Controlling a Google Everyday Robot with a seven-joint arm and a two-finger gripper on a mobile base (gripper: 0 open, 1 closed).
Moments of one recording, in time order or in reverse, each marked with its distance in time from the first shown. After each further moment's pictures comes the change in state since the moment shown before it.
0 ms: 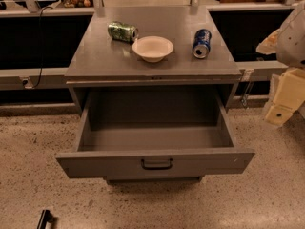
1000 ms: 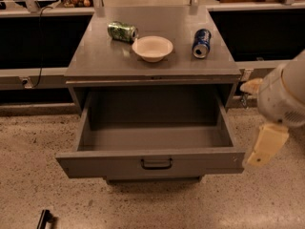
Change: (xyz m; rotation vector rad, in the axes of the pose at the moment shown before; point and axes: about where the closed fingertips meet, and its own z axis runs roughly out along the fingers) arm 0.007 0.039 0.075 0.002 -0.062 -0.047
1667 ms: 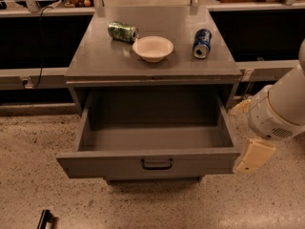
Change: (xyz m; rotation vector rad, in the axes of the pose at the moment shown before) arm 0.012 0.021 0.043 -0.064 -0.002 0.000
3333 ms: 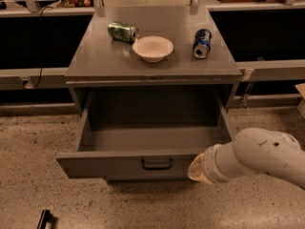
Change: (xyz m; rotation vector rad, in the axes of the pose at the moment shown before) arm -0.015 0.034 0.204 0.021 -0.187 -0.056
